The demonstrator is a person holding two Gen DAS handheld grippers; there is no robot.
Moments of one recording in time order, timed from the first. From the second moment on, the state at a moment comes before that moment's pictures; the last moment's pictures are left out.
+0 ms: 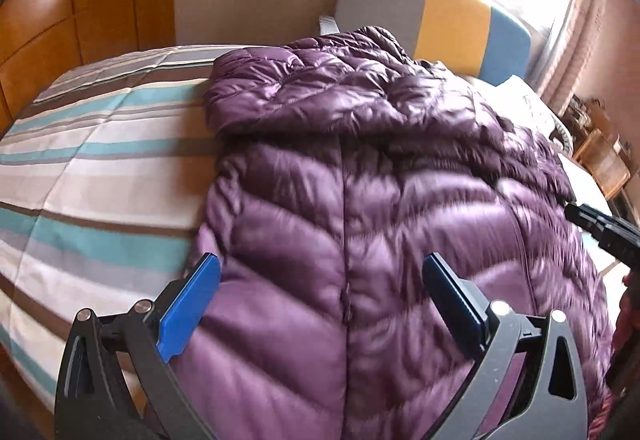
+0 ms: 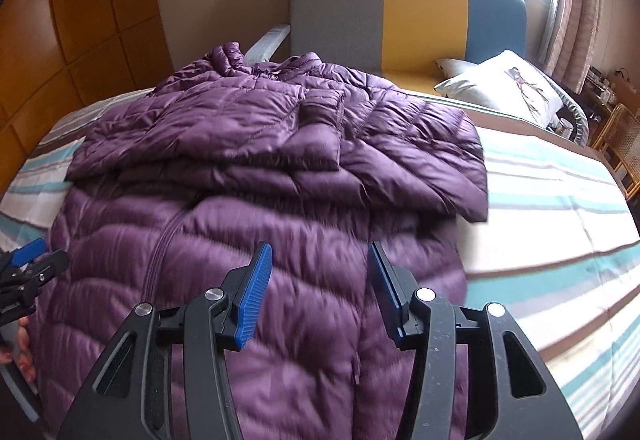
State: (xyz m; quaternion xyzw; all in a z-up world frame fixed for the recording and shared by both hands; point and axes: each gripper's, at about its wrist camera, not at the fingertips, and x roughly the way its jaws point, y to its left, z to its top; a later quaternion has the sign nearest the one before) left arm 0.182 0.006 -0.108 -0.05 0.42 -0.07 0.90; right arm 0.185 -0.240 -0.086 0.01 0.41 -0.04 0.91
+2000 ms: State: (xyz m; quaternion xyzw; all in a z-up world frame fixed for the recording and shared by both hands) left arm 0.039 0.074 -0.095 -0.05 0.43 -0.19 0.88; right arm -0.013 -0.321 -0.100 0.16 0.47 0.03 0.87
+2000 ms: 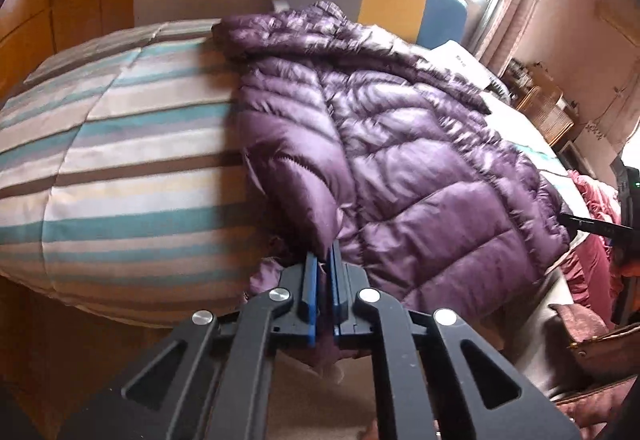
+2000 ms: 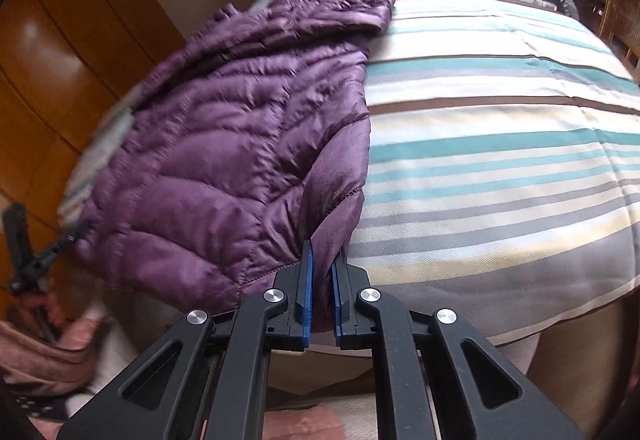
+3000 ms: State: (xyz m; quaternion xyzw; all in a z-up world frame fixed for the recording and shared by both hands) left arm 0.040 0.118 0.003 -0.16 0.32 -0.27 0.90; right arm 0.024 -0.375 -0.027 0.33 0.36 0.16 0.86
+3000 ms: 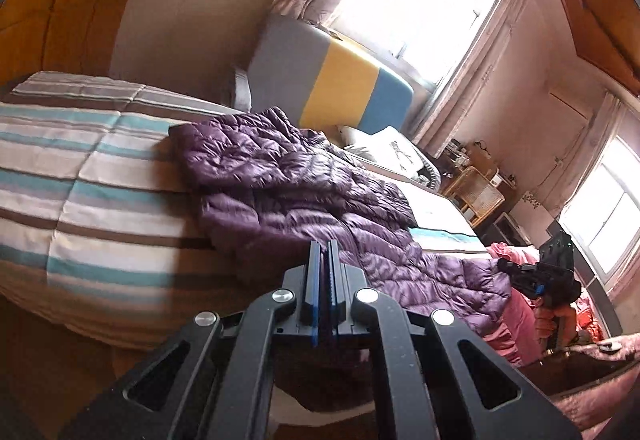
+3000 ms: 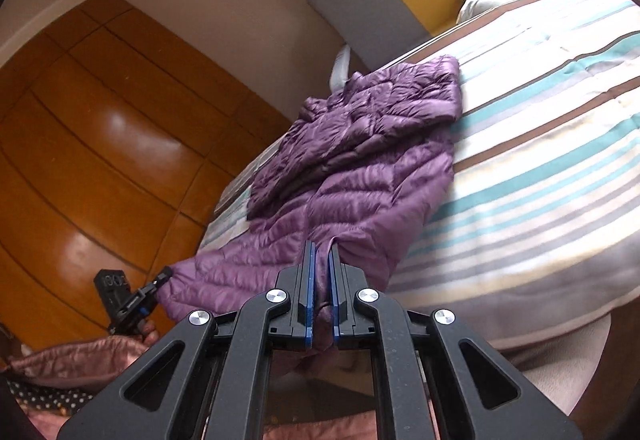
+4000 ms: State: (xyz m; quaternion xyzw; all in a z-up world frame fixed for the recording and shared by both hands) left arm 0.069 0.108 -0.134 -0.09 0.53 -0.22 0.82; right arm 0.029 -0.388 -0.116 0.25 0.50 0.07 0.83
